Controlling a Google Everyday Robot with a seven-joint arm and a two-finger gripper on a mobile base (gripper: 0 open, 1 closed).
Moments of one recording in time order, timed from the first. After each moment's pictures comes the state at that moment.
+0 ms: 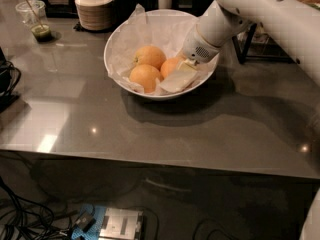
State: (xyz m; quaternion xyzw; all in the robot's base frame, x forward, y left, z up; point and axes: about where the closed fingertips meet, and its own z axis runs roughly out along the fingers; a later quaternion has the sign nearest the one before) arm 0.634 -0.060 0.865 -0.61 0.74 0.11 0.24
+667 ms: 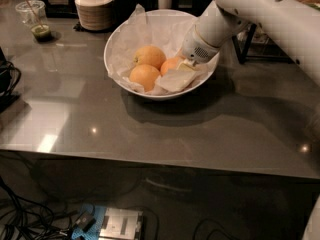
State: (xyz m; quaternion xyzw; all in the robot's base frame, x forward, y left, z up) arm 0.634 -0.057 0.865 -0.62 0.74 0.10 0.25
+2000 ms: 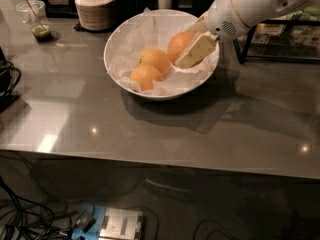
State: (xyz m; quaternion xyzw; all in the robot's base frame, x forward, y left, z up) arm 0.621 -0.079 0.961 -0.57 0.72 0.14 0.38
